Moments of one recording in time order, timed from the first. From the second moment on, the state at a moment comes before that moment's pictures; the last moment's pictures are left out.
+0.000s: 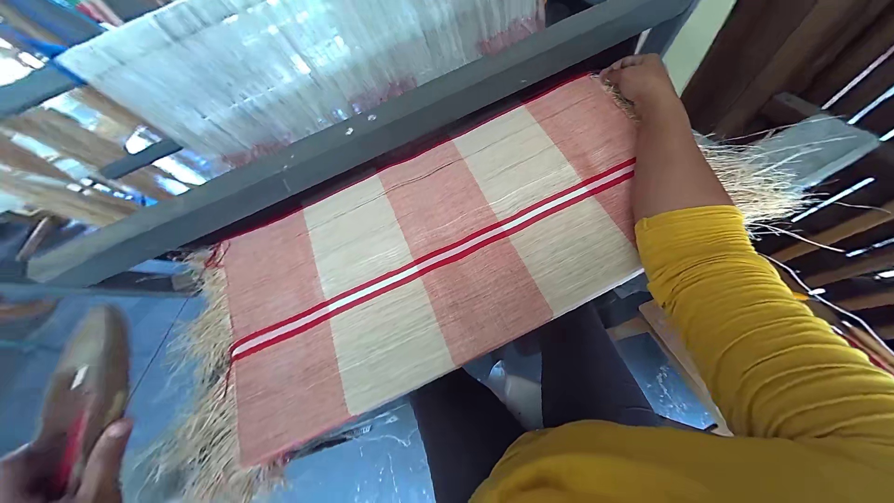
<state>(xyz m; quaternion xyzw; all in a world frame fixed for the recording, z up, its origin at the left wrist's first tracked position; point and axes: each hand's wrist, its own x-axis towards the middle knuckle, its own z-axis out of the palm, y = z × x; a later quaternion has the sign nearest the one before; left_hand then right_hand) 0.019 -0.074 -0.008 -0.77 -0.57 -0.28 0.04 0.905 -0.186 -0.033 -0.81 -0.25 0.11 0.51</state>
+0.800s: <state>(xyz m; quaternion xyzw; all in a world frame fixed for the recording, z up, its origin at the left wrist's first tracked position) 0.160 -0.111 -0.057 -0.81 -0.53 -0.25 0.06 0.659 -0.060 0.033 -0.77 -0.54 -0.15 0.30</state>
